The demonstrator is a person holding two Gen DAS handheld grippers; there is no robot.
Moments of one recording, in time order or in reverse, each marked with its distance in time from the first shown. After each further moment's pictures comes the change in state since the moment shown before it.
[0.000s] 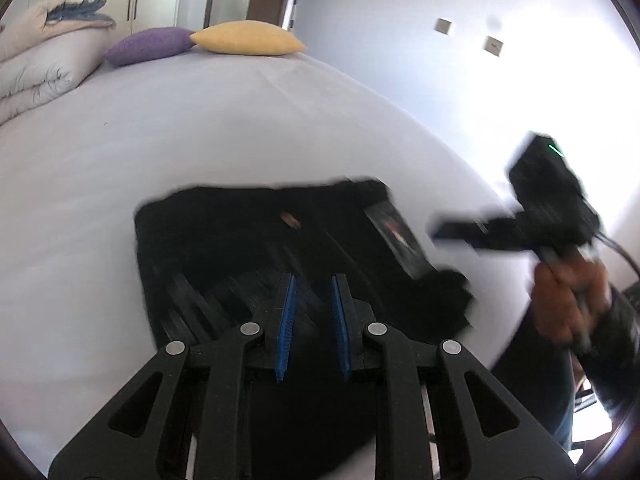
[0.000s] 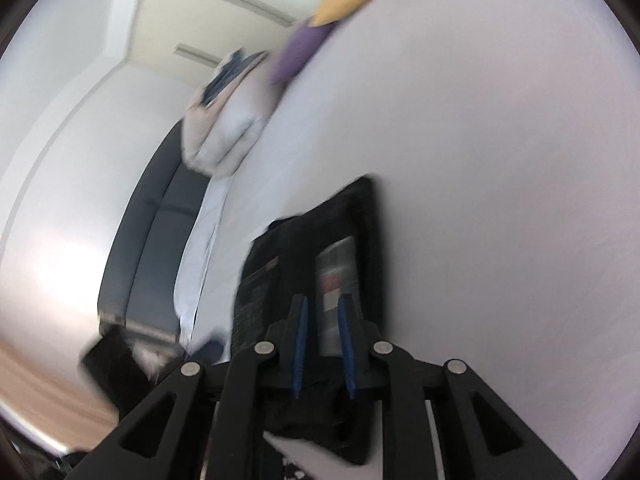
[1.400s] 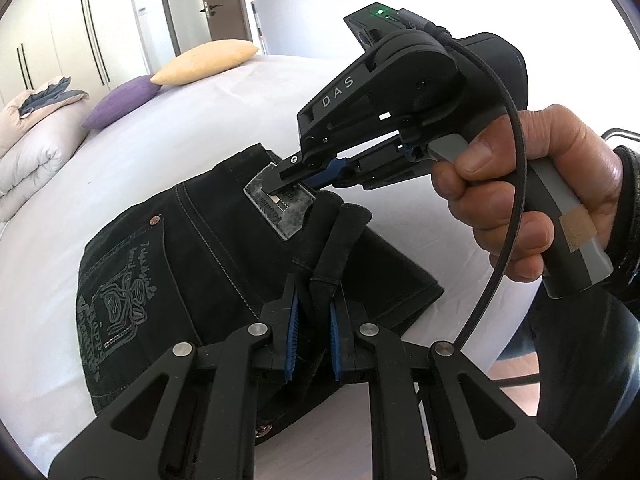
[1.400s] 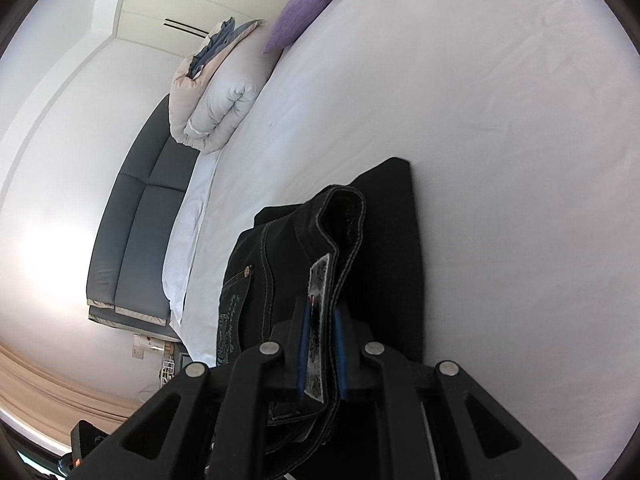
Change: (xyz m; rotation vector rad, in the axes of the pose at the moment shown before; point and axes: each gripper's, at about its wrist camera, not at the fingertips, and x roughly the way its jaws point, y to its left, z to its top) left arm 0.055 -0.219 -0.062 0.295 -0.001 0.183; right arm 0.049 -0.020 0.034 0.045 0.053 -0.038
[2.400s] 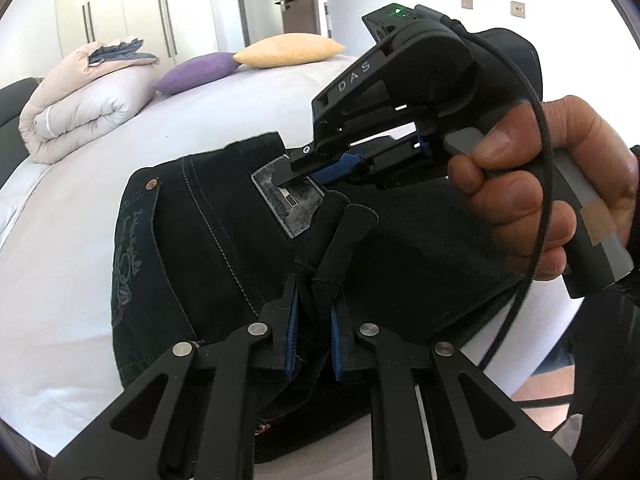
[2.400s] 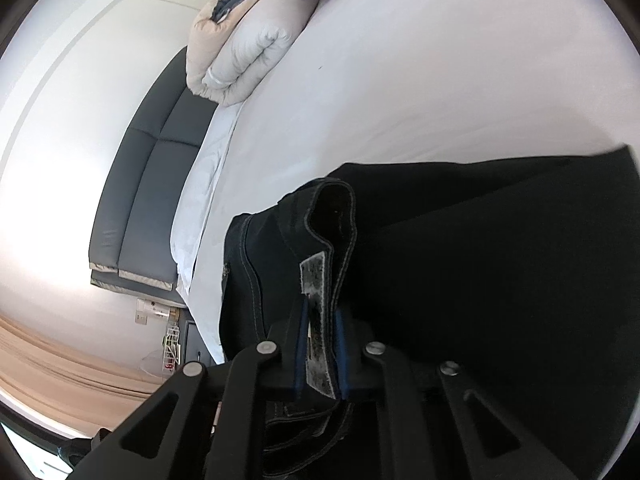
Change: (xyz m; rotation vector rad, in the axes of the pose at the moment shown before) left arm -0.008 0.027 -0.007 -0.181 -0.028 0.142; right arm 0.088 0.066 0.002 -0.064 0.144 0.032
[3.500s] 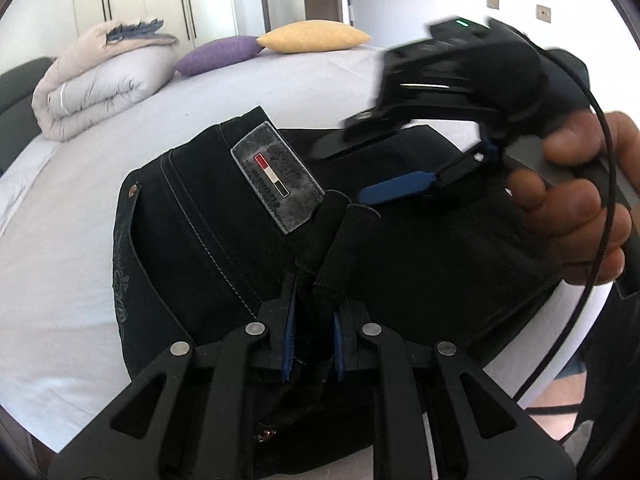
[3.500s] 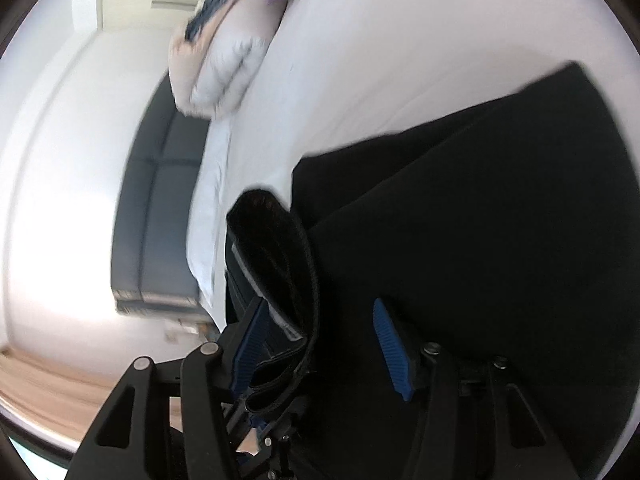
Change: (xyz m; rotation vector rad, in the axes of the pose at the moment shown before) left arm 0.026 0.014 -0.005 -0.065 0.048 0.071; right arm 0.020 -0.013 0.008 0.103 0.068 0.063
